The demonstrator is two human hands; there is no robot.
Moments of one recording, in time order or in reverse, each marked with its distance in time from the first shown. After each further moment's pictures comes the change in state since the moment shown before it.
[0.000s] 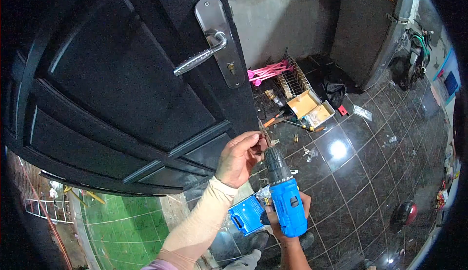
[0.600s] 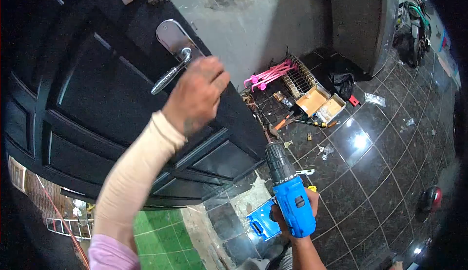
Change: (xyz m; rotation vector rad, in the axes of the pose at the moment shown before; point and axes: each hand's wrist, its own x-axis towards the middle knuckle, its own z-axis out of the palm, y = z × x) left_hand 0.043 0.139 0.081 2.467 -0.371 1.237; right_hand 0.020 0.012 -0.025 0.024 0.036 -0.197
